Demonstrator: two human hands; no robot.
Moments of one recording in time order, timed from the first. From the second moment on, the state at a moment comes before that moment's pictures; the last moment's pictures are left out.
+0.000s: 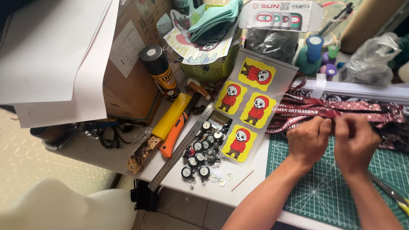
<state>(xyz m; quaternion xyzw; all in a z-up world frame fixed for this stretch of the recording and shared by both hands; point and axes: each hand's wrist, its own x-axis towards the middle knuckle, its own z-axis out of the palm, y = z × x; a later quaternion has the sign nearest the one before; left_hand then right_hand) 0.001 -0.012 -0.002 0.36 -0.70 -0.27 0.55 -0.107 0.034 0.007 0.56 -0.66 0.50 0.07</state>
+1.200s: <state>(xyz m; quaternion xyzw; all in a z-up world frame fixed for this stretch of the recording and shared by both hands) 0.021 0.002 0.049 0.32 -0.83 -0.07 0.44 -0.140 0.115 0.083 0.41 -0.69 0.56 -0.21</state>
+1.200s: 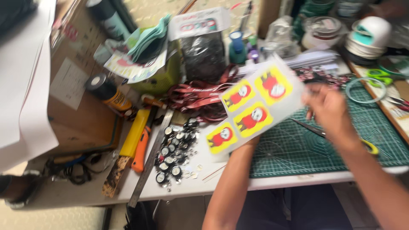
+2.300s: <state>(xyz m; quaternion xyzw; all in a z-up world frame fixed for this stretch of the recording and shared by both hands) 0.019 0.199 -0.004 0.40 -0.25 -0.81 0.34 -0.123 0.247 0.012 0.37 -0.66 0.54 -0.38</state>
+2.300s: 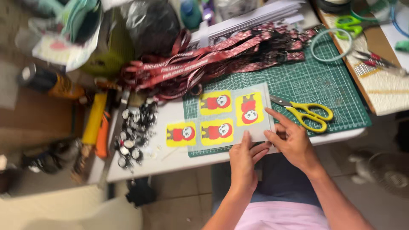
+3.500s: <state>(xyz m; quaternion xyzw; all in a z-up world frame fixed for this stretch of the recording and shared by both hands) 0.012 0.209 0.012 0.42 -0.15 -0.85 0.29 -0.127 0.433 -0.058 0.18 -0.54 0.62 -0.54</state>
